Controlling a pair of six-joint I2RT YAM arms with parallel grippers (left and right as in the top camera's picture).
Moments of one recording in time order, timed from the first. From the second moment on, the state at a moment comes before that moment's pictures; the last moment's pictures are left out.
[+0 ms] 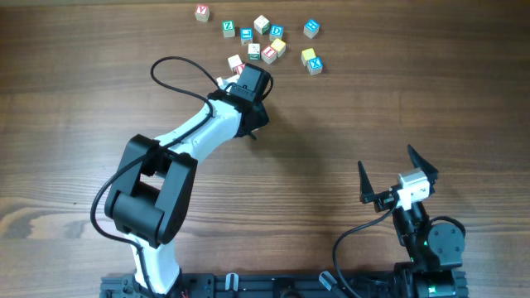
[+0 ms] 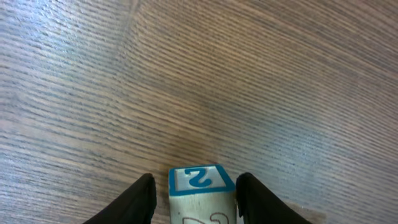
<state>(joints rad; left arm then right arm) -0.47 1.98 1.28 -0.51 -0.12 -0.83 0.07 0.02 0.01 0.01 -0.21 -0.18</state>
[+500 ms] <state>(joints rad) -0.47 1.98 1.28 -0.52 -0.13 -0.84 0.07 0.02 0.01 0.01 -0.21 -0.18</state>
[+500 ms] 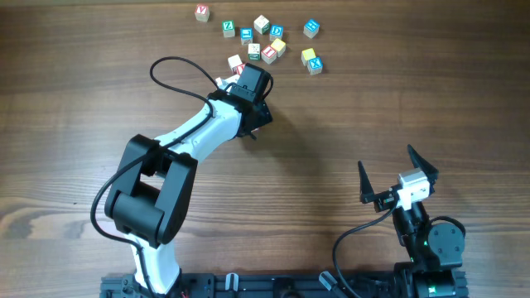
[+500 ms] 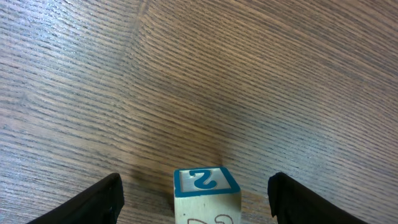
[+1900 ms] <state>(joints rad) -0.33 2.32 2.04 -0.85 -0.13 -0.58 0.07 0.02 0.01 0.01 -0.21 -0.18</state>
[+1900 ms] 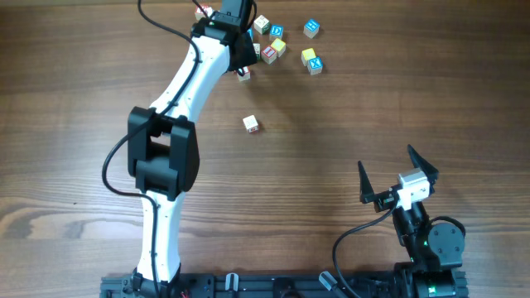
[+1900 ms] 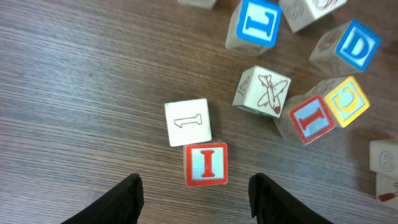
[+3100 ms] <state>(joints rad) -0.36 2.42 2.04 -0.79 -0.16 -0.58 0.07 0.02 0.01 0.01 -0.21 -0.18</state>
